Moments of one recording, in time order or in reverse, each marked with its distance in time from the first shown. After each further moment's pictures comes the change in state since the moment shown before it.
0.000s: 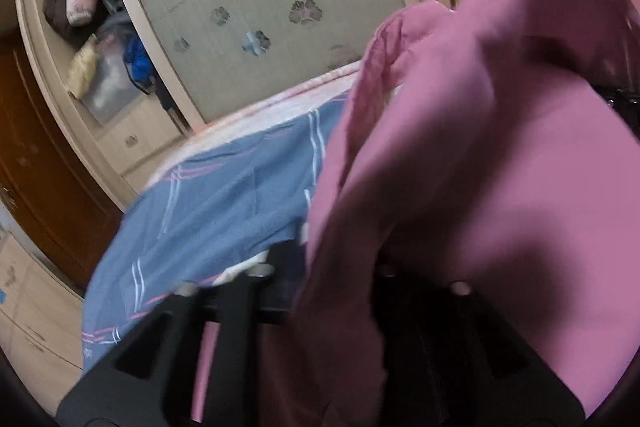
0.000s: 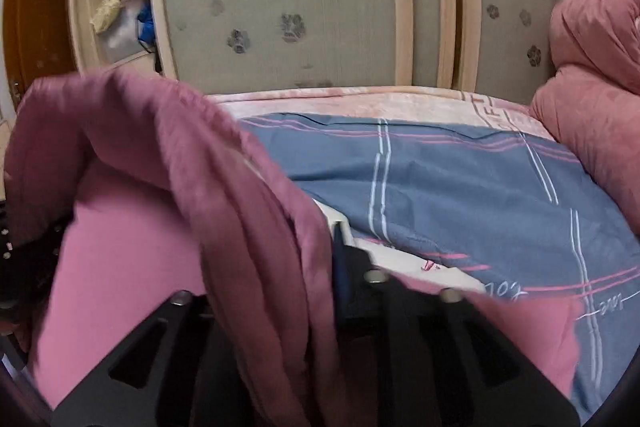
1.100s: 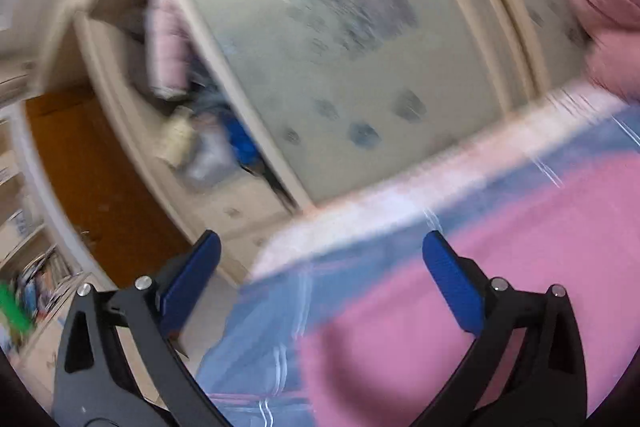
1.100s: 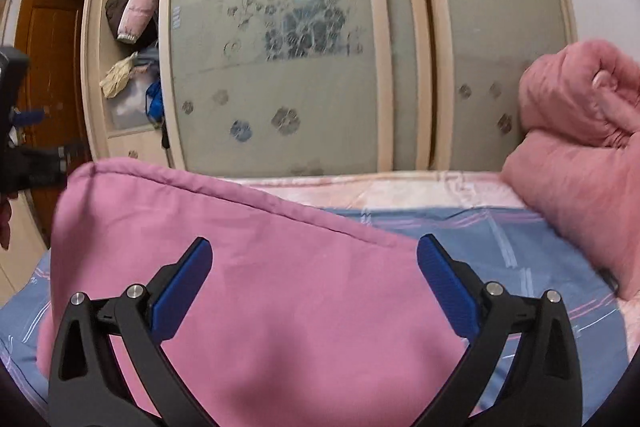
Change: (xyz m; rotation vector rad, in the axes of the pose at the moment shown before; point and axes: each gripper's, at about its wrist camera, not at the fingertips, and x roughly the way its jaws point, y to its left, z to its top) left arm -0.094 0.095 0.127 -0.016 -0.205 0.285; right arm -0.112 0.020 0.041 0.000 -0.241 -0.011
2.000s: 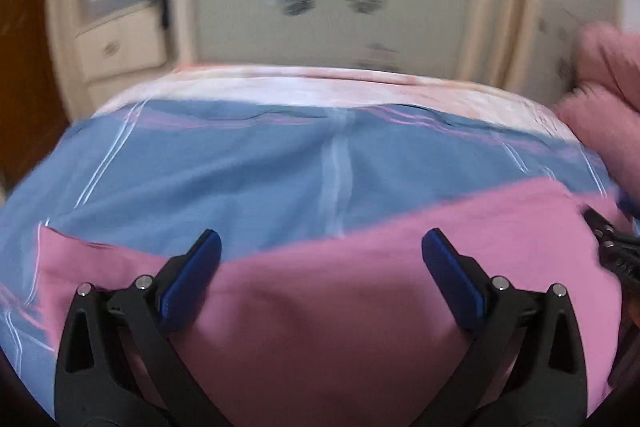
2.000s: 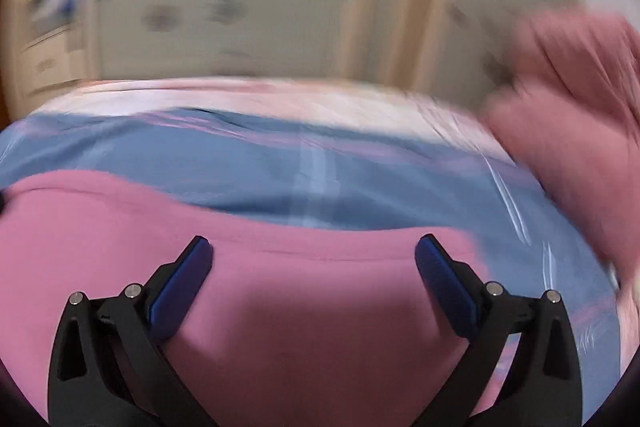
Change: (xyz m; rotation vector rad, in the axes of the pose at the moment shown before) left arm 0.183 -0.083 -0.154 -0.469 0.352 -0.441; right arm 0.194 -0.052 -0.064 0.001 0.308 -0.304
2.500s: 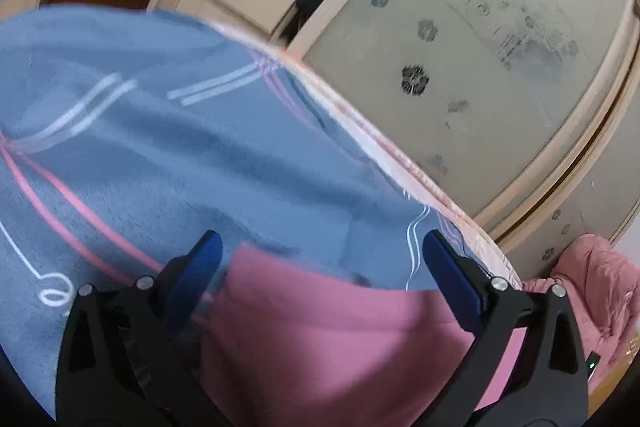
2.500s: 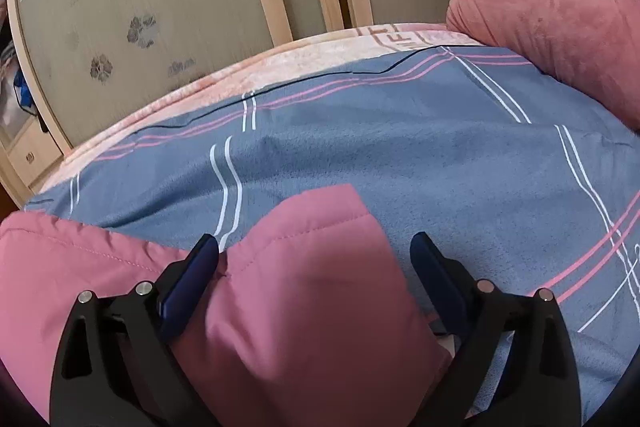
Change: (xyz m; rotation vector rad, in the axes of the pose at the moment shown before) left arm -0.009 0.127 -0.043 -0.589 -0.170 -0.098; right arm 0.023 -0.067 -0.034 0.298 0.044 0.118
